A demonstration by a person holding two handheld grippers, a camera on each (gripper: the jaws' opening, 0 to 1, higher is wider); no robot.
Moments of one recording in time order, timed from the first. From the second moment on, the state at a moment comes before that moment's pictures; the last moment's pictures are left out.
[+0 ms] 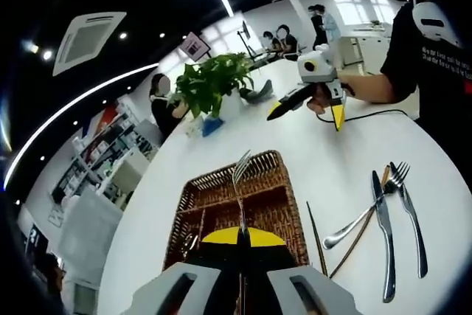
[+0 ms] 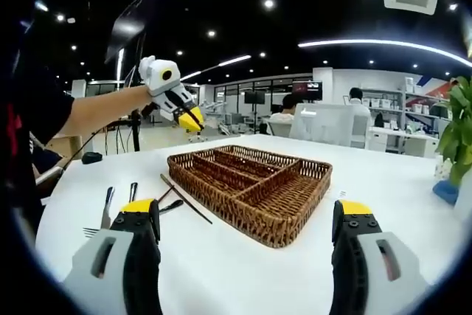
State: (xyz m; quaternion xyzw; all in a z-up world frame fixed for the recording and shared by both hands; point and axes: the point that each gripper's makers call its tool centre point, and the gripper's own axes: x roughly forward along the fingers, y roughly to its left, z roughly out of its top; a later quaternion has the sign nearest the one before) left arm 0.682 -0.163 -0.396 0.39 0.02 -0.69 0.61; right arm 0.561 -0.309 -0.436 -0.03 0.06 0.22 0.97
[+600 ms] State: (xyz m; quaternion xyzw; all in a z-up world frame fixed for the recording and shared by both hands) left arm 0.742 -0.187 -0.403 0.39 0.03 -0.70 0.60; right arm 0.566 -0.312 -0.449 -0.03 0.08 0.22 0.97
